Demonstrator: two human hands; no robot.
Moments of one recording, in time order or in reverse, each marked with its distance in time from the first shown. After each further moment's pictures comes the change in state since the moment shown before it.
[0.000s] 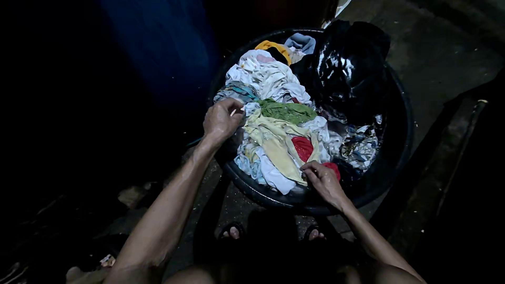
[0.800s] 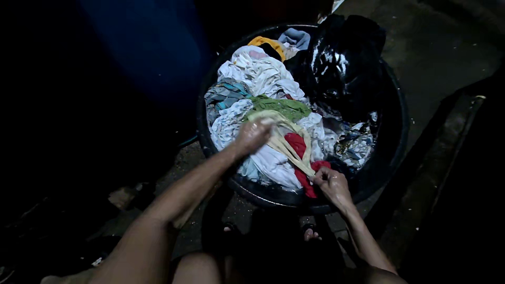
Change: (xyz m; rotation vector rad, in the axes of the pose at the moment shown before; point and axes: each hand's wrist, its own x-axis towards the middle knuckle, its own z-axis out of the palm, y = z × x) left_hand 0.009 0.004 0.104 0.429 -0.272 0.398; right_hand -0.019 0.006 -0.026 -0.152 0.010 0.341
